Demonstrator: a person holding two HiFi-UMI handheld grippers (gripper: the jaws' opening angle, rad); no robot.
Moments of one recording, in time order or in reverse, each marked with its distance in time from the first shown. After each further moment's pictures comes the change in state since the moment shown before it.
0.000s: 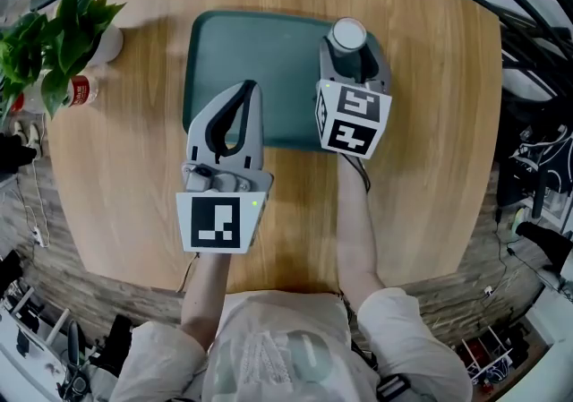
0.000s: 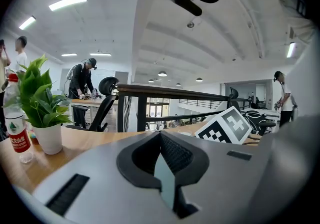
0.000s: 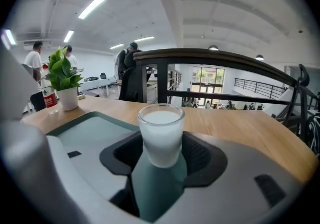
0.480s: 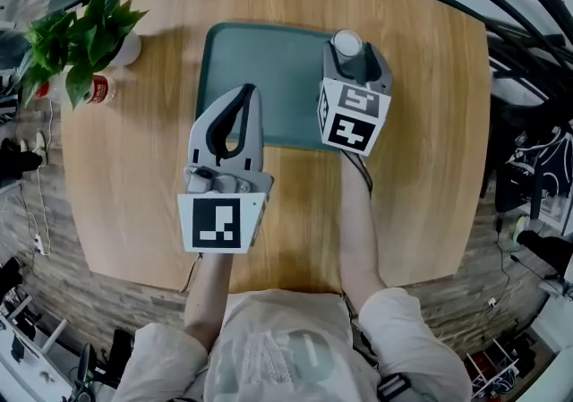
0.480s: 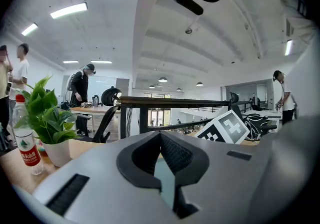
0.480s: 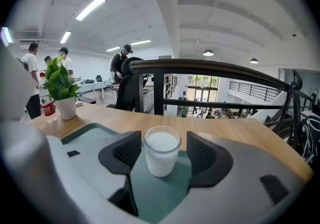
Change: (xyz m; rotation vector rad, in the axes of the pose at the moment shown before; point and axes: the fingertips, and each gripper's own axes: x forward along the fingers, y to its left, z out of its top) left arm -0.028 -0.002 0.040 0.017 -0.076 0.026; right arm -0.022 -0.007 0.034 0.014 -0.055 -0.047
